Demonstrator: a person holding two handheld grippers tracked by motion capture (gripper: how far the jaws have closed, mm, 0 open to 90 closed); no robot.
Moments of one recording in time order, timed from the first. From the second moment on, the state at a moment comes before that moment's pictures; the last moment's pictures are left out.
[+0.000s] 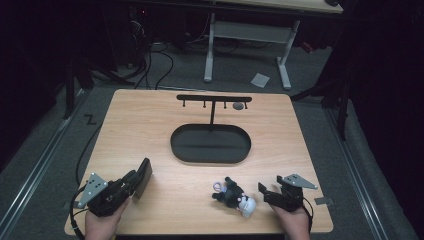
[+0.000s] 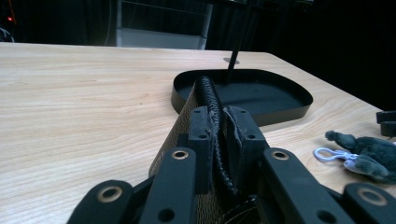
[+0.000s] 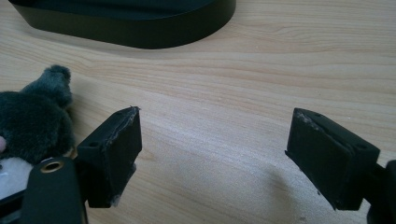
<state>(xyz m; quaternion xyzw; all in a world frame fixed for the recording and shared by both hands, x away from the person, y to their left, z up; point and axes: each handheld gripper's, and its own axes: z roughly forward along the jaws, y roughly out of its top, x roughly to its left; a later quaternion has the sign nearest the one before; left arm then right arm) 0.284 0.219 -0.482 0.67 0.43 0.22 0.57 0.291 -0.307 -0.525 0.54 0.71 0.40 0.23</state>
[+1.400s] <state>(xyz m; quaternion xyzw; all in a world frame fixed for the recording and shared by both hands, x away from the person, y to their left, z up) 0.280 0.222 -0.489 0.69 0.43 0.29 0.50 0.292 -0.309 -0.524 0.54 0.71 0.40 0.23</state>
